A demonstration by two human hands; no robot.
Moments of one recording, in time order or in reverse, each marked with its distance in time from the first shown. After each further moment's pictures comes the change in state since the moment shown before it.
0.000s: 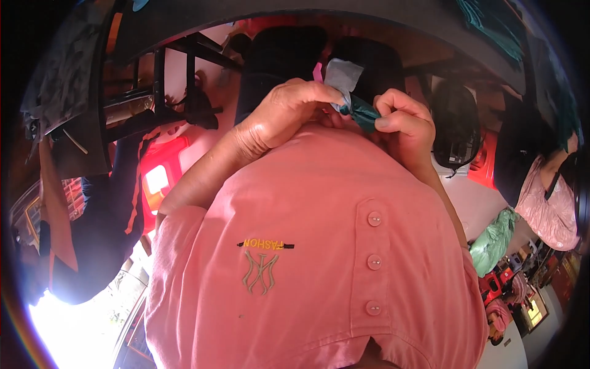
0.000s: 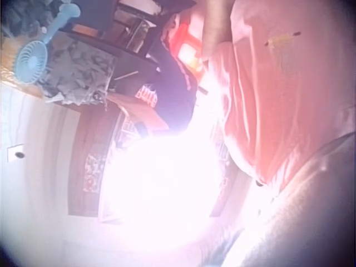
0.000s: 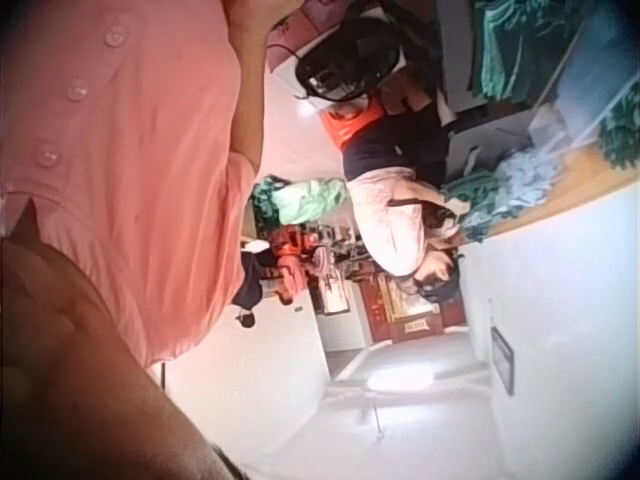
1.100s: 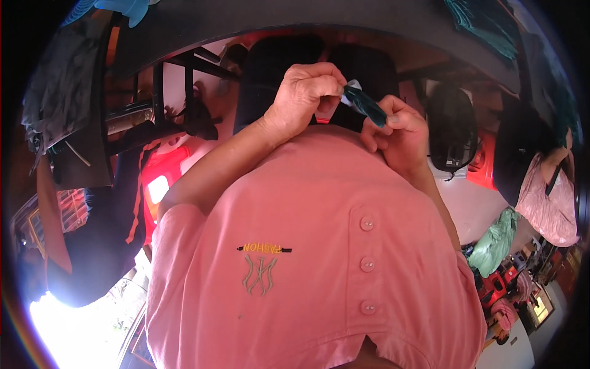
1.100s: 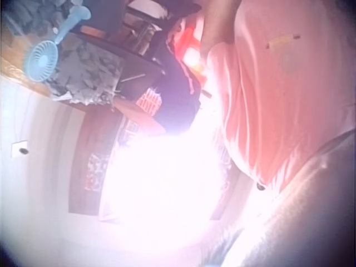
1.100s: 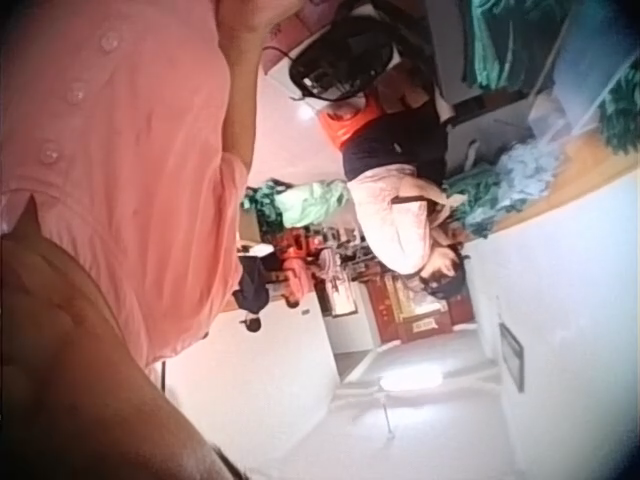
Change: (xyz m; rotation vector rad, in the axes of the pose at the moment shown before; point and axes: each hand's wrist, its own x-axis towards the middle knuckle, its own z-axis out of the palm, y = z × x) left_hand 0.038 0.008 0.010 0.196 0.173 0.169; right_hand 0.008 0.015 -0.021 0.458 -0.099 0.065
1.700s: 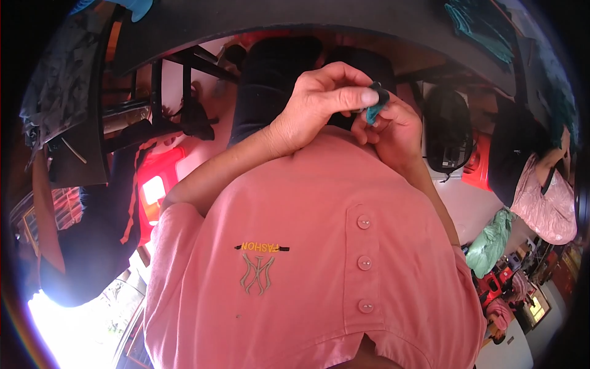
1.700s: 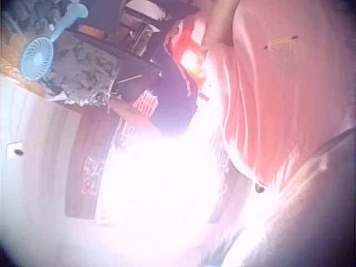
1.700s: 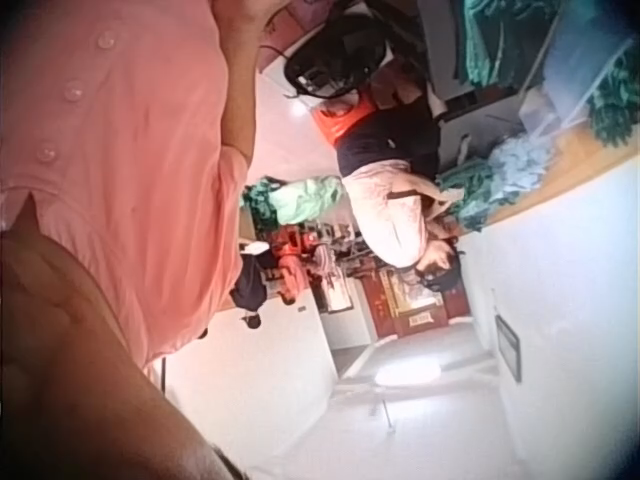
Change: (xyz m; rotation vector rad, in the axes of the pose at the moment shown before) left_hand -0.014 0.011 0.024 -0.146 -0.069 0.090; right_hand 0.008 -0.001 0.014 -0.047 0.085 0.018
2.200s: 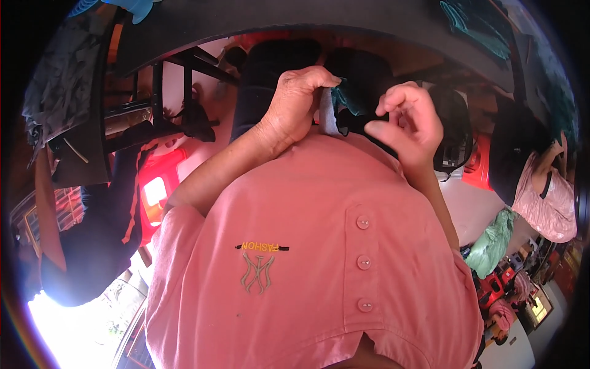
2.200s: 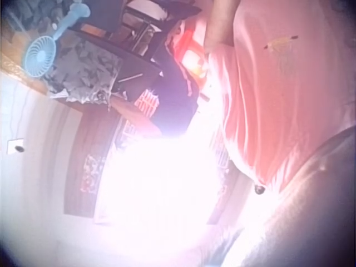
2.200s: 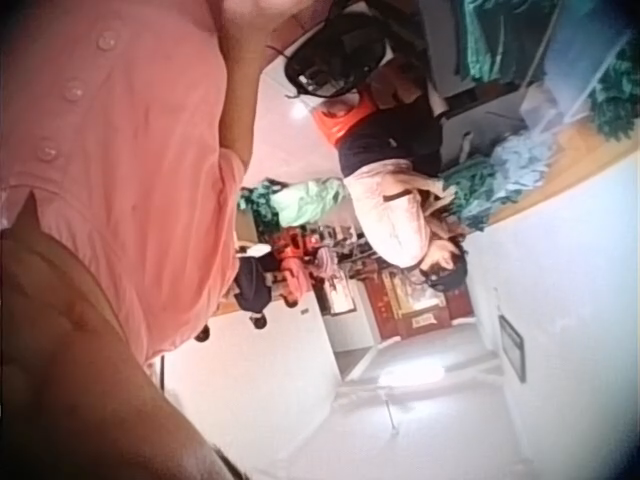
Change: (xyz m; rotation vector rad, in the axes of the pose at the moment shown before) left_hand 0.006 -0.015 -0.016 -0.196 0.284 -0.117; right_hand -0.019 -0.015 0.006 -0.875 -0.032 -0.752
